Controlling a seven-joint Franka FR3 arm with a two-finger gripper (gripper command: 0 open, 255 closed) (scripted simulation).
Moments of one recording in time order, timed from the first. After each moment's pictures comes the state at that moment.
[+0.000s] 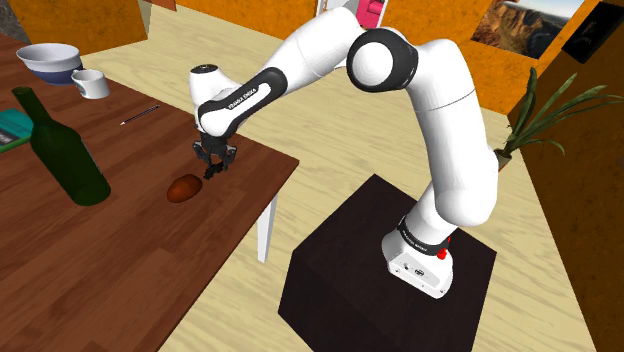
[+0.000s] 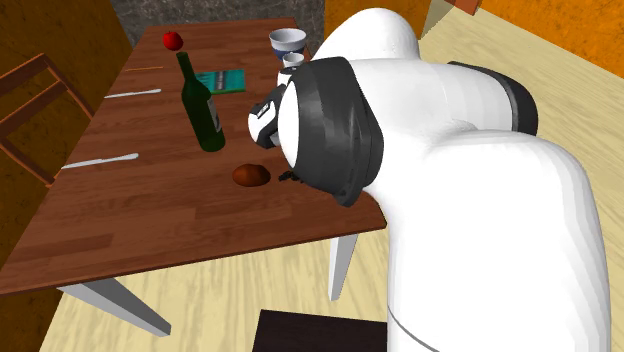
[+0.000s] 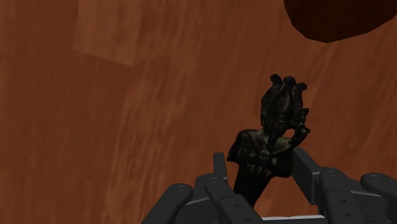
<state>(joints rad) 0.13 0.76 0.21 -1.61 -0.19 2.33 1.34</state>
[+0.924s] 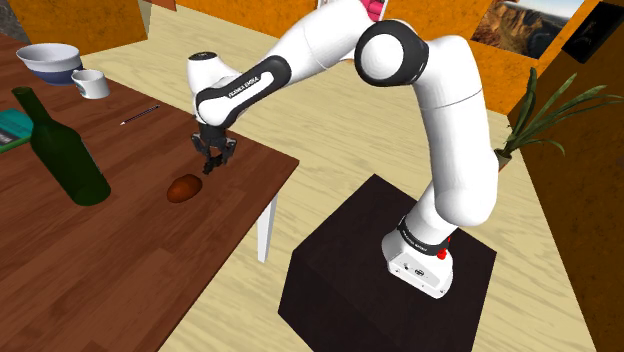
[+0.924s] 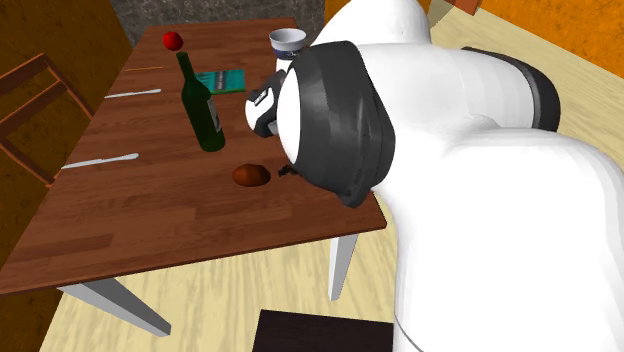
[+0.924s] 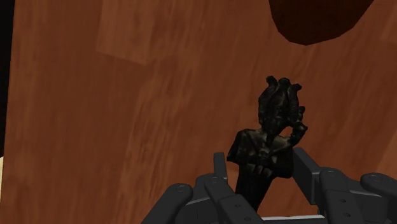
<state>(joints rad) 0.13 0.71 0.22 -1.62 -0.18 2.28 1.34</state>
